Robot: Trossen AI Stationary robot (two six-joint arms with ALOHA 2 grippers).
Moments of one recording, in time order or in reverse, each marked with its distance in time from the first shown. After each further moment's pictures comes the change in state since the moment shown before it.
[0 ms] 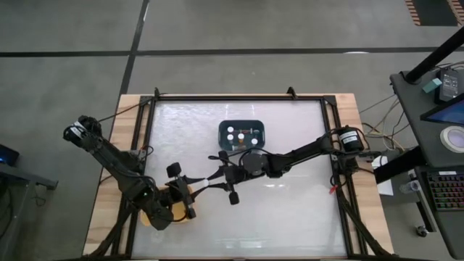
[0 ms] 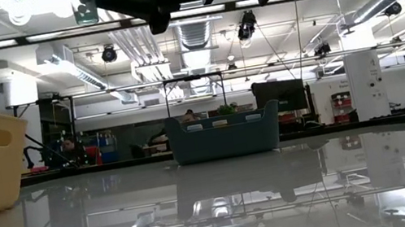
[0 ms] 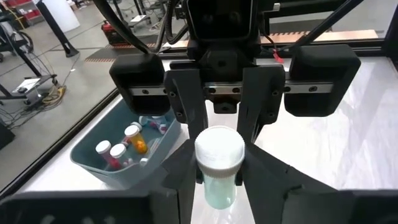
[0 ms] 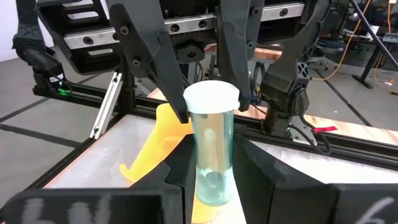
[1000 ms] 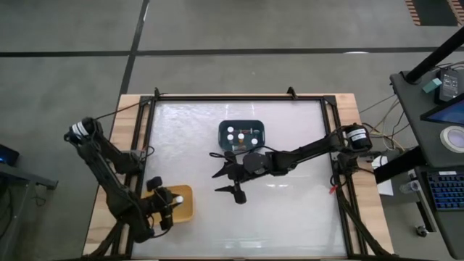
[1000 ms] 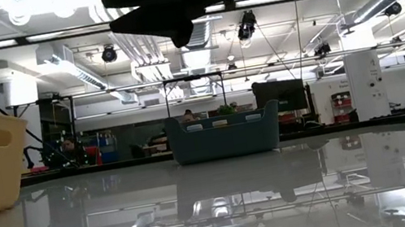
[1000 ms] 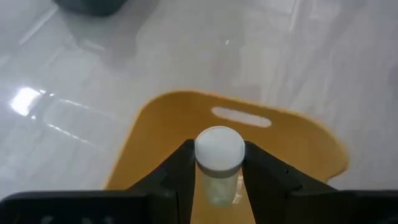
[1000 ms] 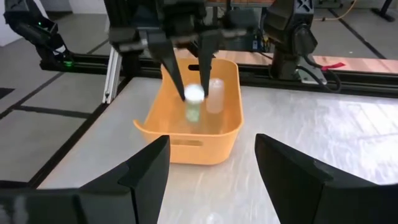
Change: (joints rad) left arm -0.269 0.039 -0.106 -0.480 0.313 -0.816; right arm -0.004 -0.086 -0.038 -0.240 -0.002 0.122
